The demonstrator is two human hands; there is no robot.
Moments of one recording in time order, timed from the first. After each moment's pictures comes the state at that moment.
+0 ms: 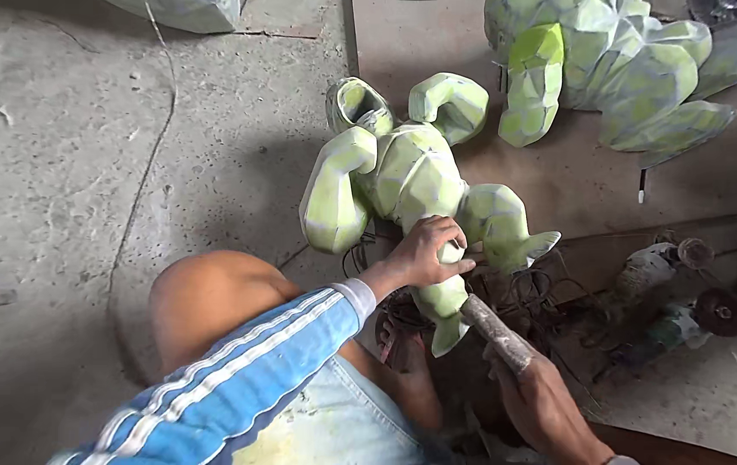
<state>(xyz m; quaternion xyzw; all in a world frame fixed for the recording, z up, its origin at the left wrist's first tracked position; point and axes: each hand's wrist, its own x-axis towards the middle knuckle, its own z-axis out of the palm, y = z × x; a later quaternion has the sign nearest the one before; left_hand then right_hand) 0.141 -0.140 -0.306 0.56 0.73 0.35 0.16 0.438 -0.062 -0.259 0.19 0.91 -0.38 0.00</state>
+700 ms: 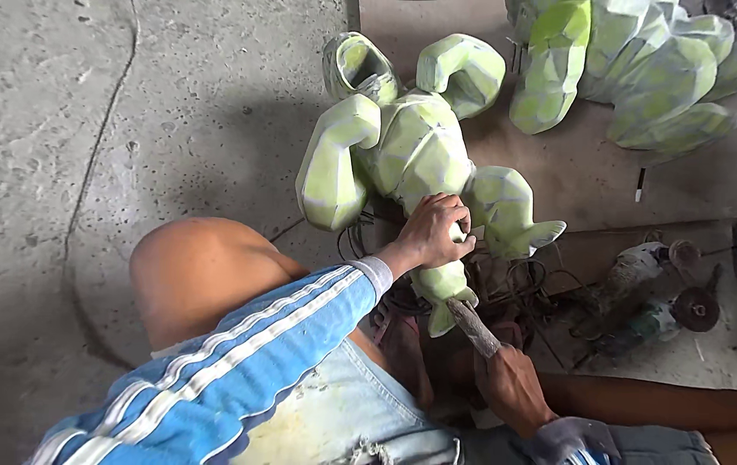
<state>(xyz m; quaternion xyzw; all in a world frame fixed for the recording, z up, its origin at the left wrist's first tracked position) 0.143 -0.129 -0.317 0.52 0.79 0.30 0.15 0.431 -0.092 -0.282 0.24 0.94 -0.17 0.19</state>
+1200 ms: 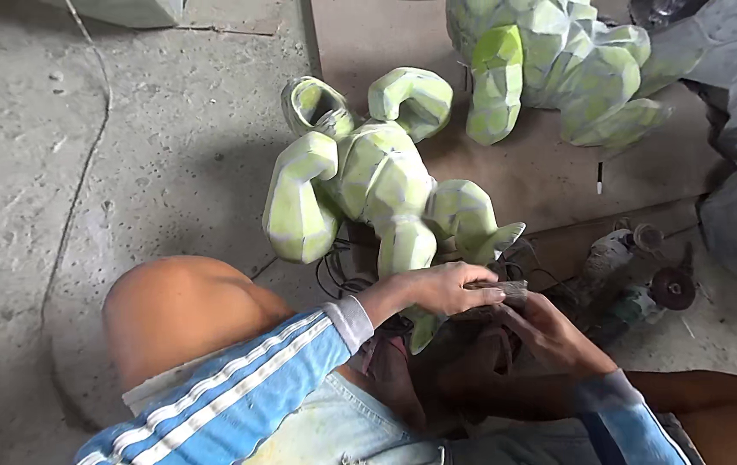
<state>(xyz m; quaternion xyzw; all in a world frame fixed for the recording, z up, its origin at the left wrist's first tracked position) 0.194 -0.103 -0.238 0.51 0.58 0.32 0.55 0.406 0.026 -0.251 0.13 0.76 -0.64 0.01</state>
